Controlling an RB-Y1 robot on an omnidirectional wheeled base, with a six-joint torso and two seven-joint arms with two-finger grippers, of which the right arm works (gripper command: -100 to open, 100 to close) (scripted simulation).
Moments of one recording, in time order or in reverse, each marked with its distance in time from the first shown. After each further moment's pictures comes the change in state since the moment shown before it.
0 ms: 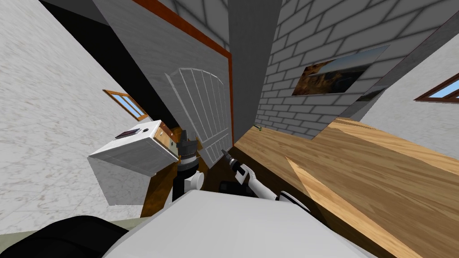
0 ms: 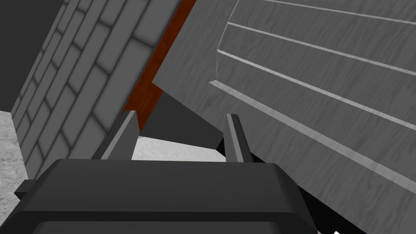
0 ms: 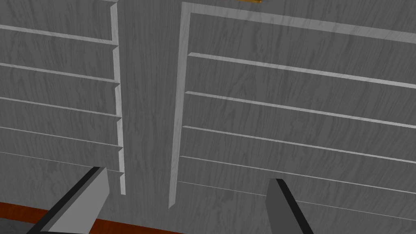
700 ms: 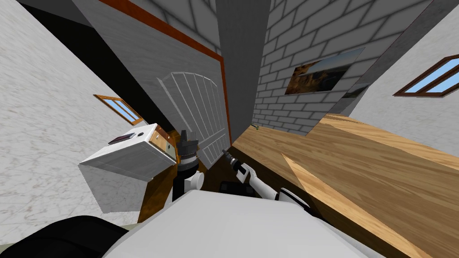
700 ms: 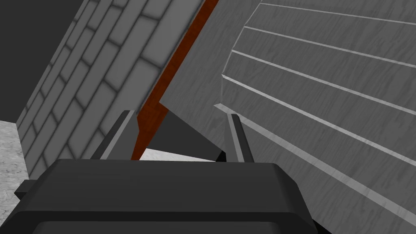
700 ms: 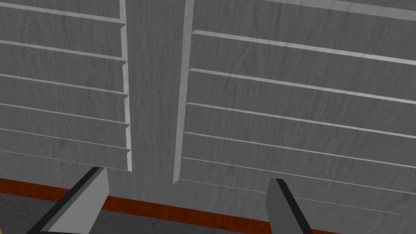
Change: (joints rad) arm -0.038 -0.028 0.029 0.032 -0.025 -0.016 -0.012
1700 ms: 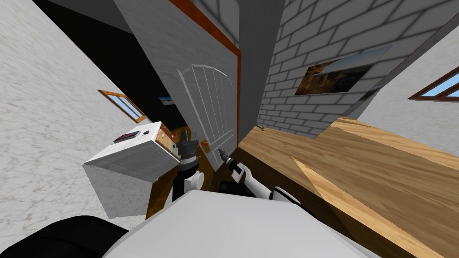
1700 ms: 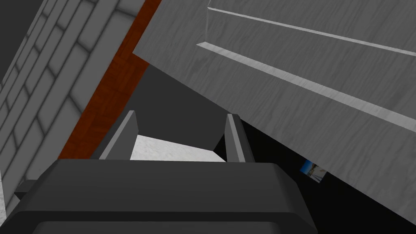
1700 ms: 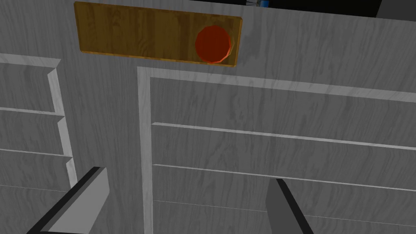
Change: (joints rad) arm -0.019 0.088 0.003 0.019 -0.010 -0.007 -0.001
